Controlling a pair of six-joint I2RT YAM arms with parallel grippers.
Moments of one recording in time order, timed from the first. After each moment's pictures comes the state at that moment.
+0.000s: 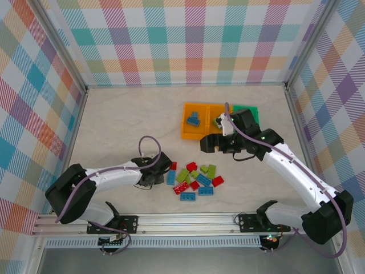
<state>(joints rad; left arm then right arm) -0.82 1.42 0.66 -0.59 -0.28 -1.00 0.56 1.18 1.10 -0.77 -0.45 0.46</state>
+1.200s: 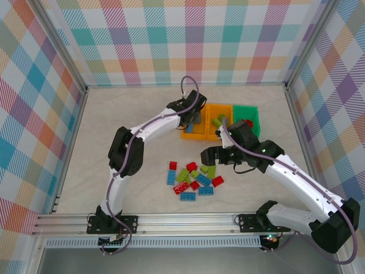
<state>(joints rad) -0.69 2.18 1.91 -0.67 -0.32 -0.54 0.66 1.07 0.98 -0.78 -0.31 0.47</state>
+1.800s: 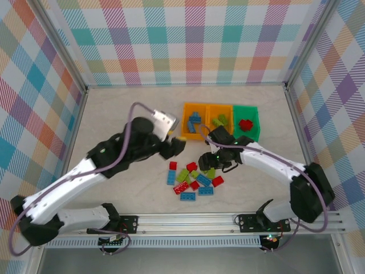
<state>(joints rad) -0.92 1.05 1.23 -0.64 -0.04 -0.11 0.70 1.43 0.93 -0.73 -0.20 0.43</state>
